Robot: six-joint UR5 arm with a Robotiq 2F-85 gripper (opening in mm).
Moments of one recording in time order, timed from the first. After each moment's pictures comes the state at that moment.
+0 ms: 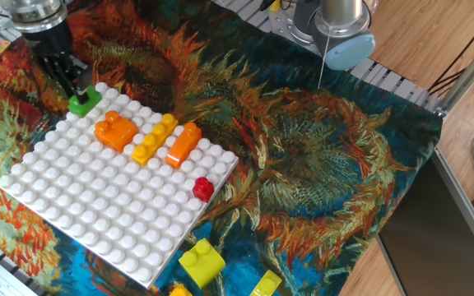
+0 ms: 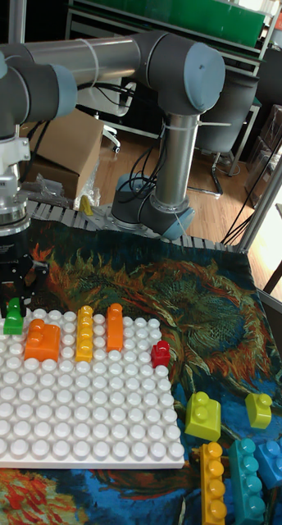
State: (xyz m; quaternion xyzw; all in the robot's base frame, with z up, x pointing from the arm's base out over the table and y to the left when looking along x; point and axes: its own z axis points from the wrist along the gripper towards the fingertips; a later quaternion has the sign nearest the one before) arm 0.603 -0.199 0.119 -0.08 0.99 0.10 0.06
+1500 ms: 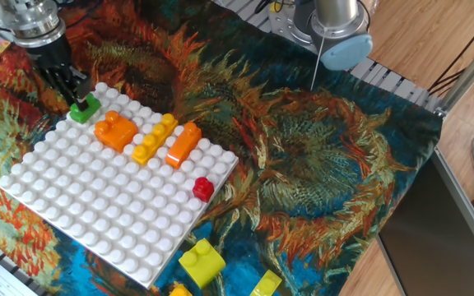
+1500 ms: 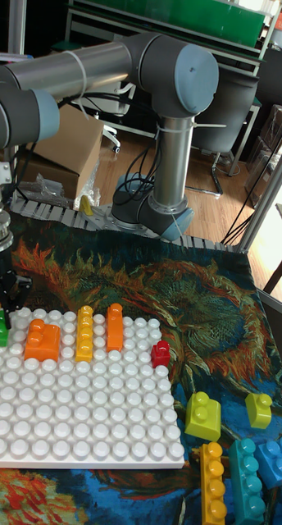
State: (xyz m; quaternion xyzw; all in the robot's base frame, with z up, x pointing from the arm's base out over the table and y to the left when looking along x) arm 0.594 -0.226 0.078 -0.09 0.99 0.10 0.06
